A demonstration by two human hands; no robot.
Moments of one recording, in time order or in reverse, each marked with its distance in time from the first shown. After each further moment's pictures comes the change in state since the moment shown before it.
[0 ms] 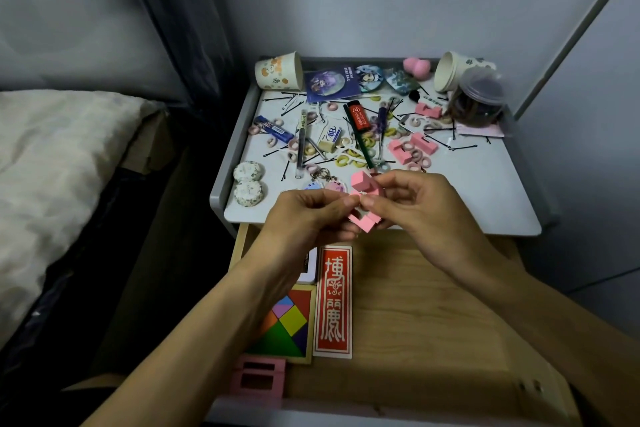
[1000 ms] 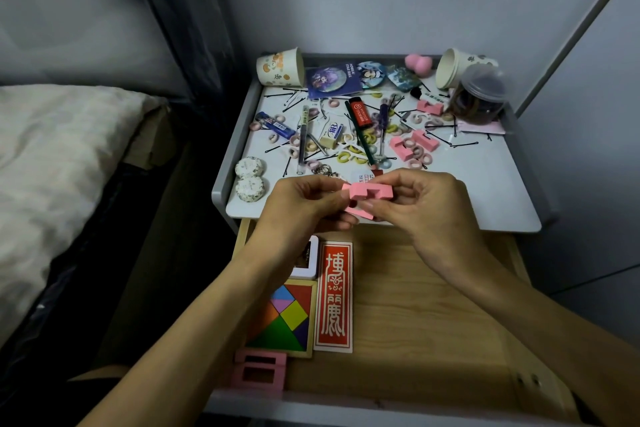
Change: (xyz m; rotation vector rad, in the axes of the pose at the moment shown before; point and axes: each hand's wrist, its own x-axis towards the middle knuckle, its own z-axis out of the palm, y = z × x) left_hand -0.001 0.006 -0.005 0.071 0.026 0.088; right_hand -0.011 -0.007 0.006 -0.043 0.110 -0.106
